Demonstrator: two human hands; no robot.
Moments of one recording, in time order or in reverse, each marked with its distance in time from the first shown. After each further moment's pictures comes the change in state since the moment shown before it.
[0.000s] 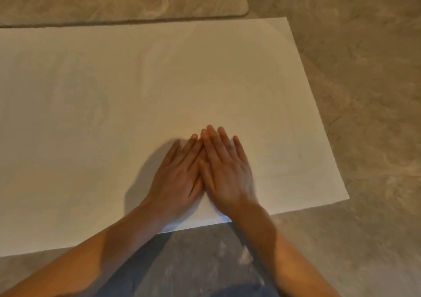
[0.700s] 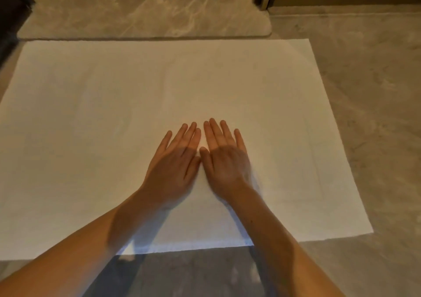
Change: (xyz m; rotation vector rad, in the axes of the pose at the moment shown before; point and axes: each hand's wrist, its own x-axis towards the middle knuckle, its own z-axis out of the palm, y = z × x) left_hand 0.024 -0.055 -0.010 0.024 0.105 -0.156; right_hand 0.073 -0.008 0.017 -0.020 -0.037 -0.029
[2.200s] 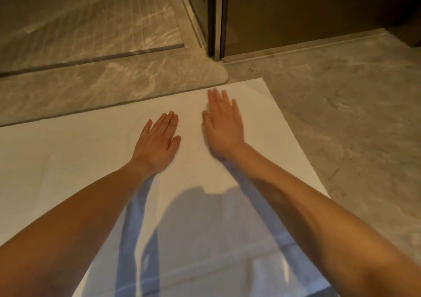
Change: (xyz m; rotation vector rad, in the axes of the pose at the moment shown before) left_hand 0.193 -0.066 -0.006 0.136 -0.051 0.014; right_hand 0.158 0.087 -0.062 0.118 0.264 0.190
